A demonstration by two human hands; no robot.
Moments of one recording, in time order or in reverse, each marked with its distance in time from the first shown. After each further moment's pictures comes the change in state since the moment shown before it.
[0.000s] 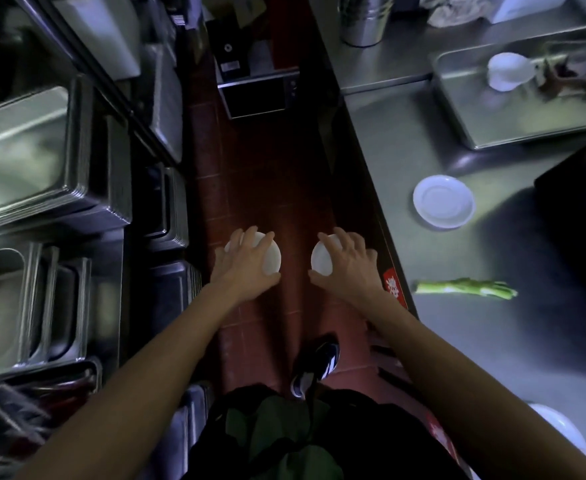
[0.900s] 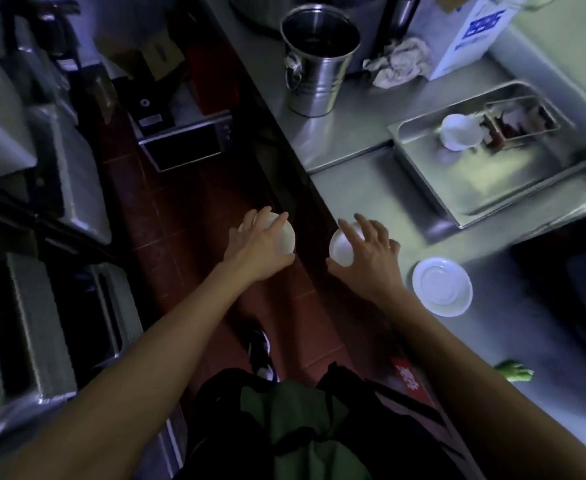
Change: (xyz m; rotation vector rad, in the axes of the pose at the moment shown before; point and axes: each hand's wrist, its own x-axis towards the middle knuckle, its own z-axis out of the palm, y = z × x) left_hand 0.319 -0.013 -0.122 -0.084 -0.008 0.291; right_hand 0.231 0.023 -0.105 -0.058 0.243 0.316
